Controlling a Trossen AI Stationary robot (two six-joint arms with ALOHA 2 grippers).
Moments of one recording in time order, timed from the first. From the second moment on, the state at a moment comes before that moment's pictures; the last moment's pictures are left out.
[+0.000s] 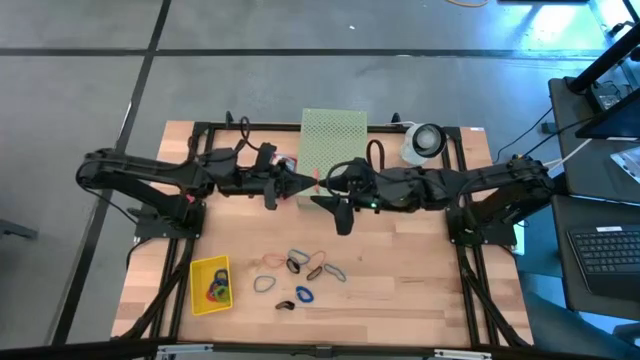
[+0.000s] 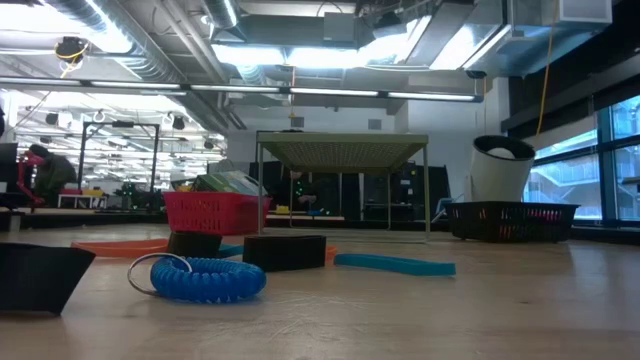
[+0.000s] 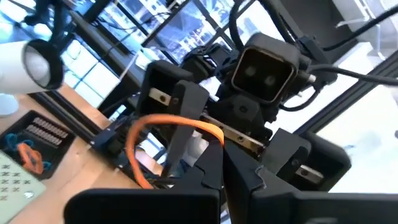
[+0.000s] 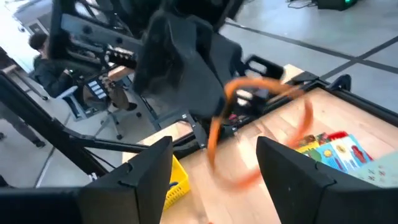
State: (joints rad) left arm -0.13 1.18 1.03 0.30 -0.10 -0.80; right arm 0.24 1.52 1.50 -0.24 0.38 0.52
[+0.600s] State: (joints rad) left arm -0.11 1.22 1.03 0.39 -0.03 -0.82; right arm 0.22 1.54 1.50 -0.23 0.38 0.53
